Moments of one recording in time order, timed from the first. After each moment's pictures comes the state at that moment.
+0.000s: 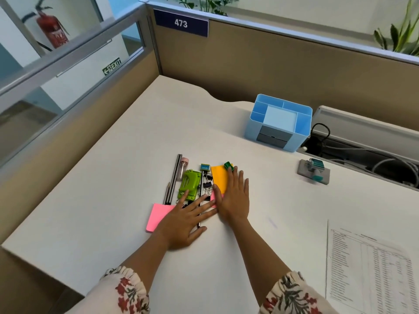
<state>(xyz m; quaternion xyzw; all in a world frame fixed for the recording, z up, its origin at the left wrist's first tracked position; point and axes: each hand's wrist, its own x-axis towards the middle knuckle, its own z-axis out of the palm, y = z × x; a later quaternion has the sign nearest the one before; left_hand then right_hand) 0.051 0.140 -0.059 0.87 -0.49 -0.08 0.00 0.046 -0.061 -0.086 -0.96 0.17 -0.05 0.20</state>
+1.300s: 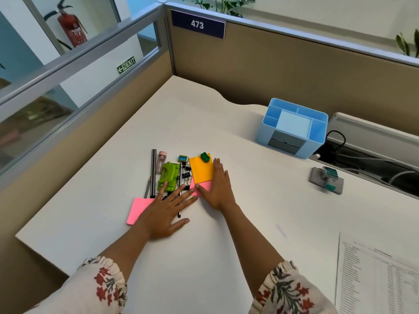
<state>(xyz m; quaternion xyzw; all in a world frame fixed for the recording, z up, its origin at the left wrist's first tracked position) 0.085 0.200 -0.055 0.90 -0.42 -0.06 0.01 0.101 -0.022 -0.071 -0.93 0.04 0.02 0.37</state>
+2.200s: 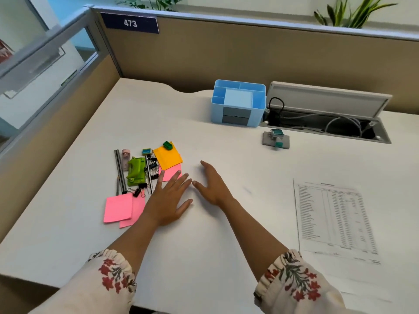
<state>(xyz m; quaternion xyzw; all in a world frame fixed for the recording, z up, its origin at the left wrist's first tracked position) 0.049 0.126 -0.048 0.88 -0.47 0.03 -0.01 -0.003 -0.066 -0.056 -0.88 0.13 -0.01 0.45</state>
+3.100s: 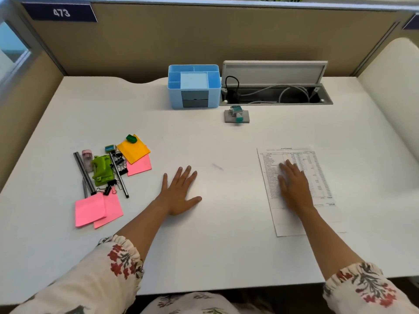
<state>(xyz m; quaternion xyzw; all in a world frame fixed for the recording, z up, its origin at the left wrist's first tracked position) -0.002 0.058 -0.058 0.85 -0.47 -0.24 0.02 -0.253 -0.248 -0.078 -0.90 0.37 -0.11 0.17</state>
